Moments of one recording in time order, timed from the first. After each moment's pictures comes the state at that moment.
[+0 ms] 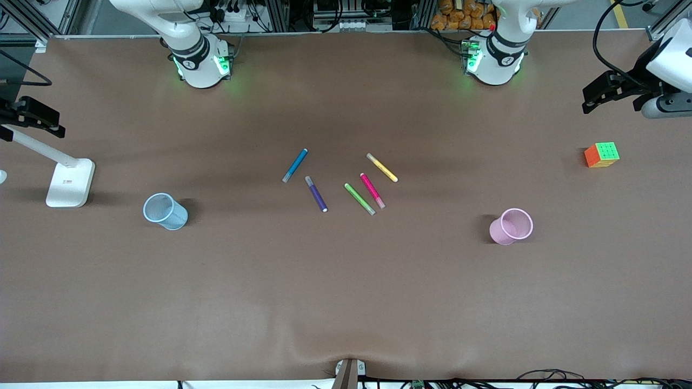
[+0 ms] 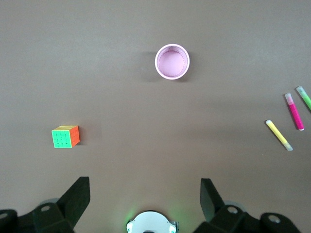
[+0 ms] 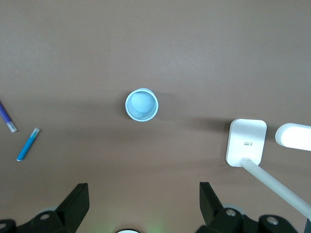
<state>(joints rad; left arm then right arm) 0.03 -0.14 -0.11 -1.66 0.04 1.48 -0.10 0.04 0.01 -0.11 -1.49 -0.03 1.44 -0.16</state>
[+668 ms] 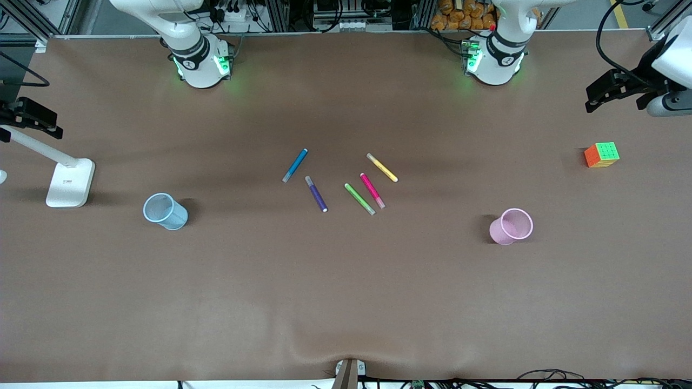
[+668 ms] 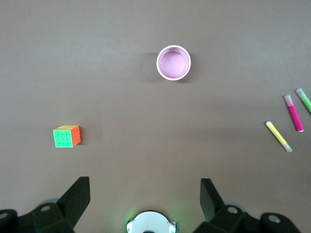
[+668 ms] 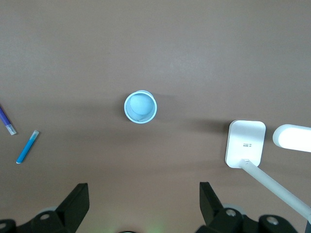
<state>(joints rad) 0.03 -0.14 -0.11 -1.65 0.04 1.47 -0.10 0.04 0.01 -0.12 -1.49 -0.03 1.45 -0.16</state>
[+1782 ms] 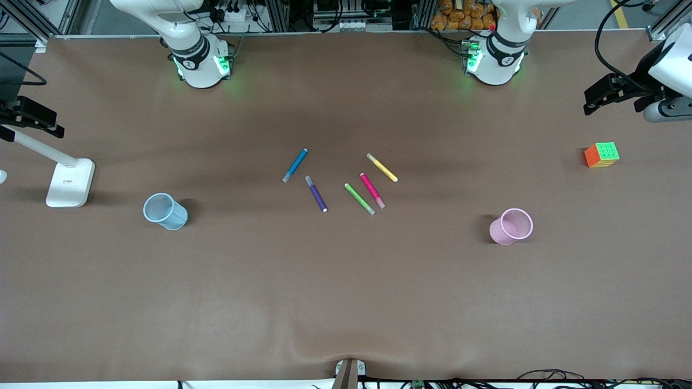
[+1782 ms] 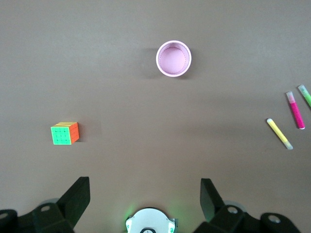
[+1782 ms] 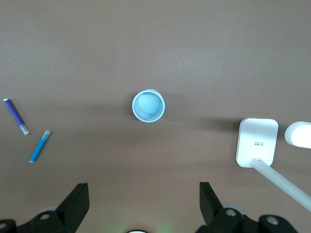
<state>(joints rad) 0.03 -0.12 -0.11 -1.65 0.03 1.46 -0.12 0.03 0.01 -0.13 -1.49 0.02 1.44 -0.16</state>
